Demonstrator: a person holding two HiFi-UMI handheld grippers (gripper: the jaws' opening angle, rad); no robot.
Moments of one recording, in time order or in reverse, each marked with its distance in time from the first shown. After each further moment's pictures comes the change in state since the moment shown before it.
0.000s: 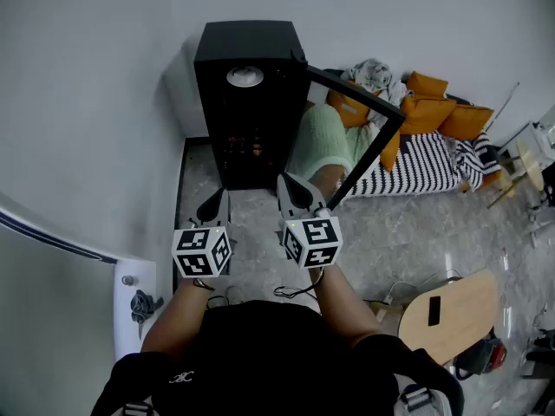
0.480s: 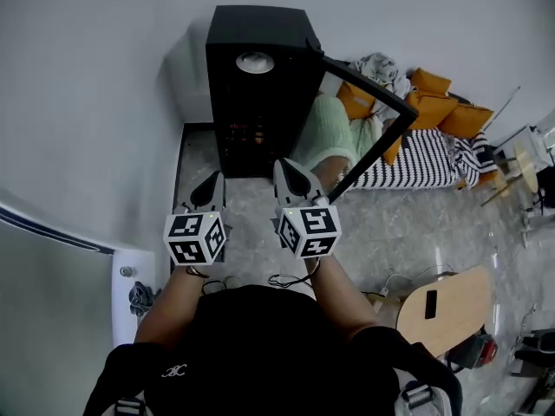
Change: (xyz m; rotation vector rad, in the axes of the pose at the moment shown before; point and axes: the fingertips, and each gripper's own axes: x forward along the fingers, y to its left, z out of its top) left arm -0.004 0.056 0.018 -0.012 -0.036 -0.007; right arm 0.042 0.041 0.002 -0.001 -0.028 -0.004
